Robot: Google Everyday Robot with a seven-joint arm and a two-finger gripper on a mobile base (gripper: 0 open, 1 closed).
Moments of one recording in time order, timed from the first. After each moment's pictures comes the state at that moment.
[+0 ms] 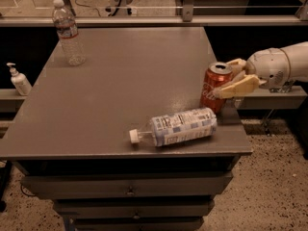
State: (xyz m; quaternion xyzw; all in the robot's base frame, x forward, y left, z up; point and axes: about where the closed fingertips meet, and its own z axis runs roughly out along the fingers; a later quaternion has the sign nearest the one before) arm 0.540 -0.167 0.897 -0.55 0.58 0.44 0.41
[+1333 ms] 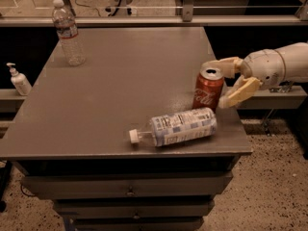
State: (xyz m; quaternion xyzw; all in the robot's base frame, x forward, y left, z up) arm 0.530 -0.154 0.898 -0.57 0.55 0.46 0.40
